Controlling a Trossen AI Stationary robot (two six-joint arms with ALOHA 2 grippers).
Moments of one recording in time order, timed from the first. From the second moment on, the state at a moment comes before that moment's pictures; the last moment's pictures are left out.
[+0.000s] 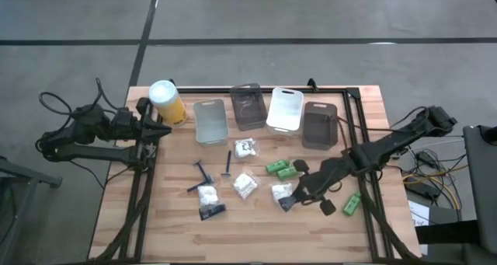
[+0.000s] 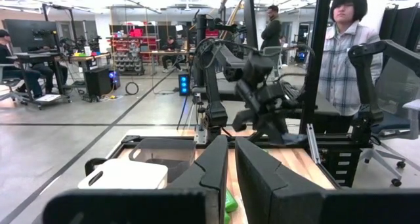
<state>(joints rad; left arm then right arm) 0.00 0.39 0.78 -0.40 0.00 -0.01 0.42 1.17 0.78 -0.13 -0.10 0.06</state>
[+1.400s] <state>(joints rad) 0.00 0.39 0.78 -0.40 0.00 -0.01 -0.34 0.96 0.76 -0.20 0.01 0.30</state>
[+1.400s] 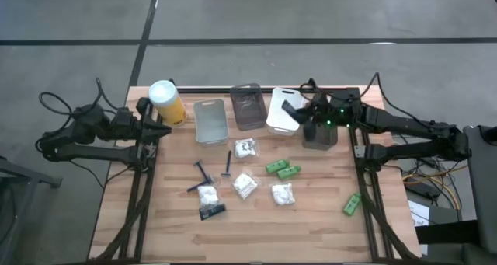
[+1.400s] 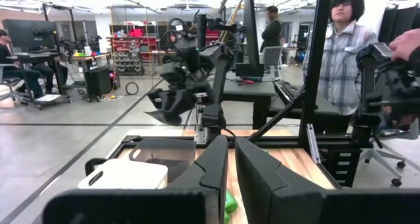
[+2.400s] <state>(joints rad) 0.00 0.39 0.78 -0.40 0.00 -0.01 -0.52 0.71 0.56 -0.67 0.11 0.84</state>
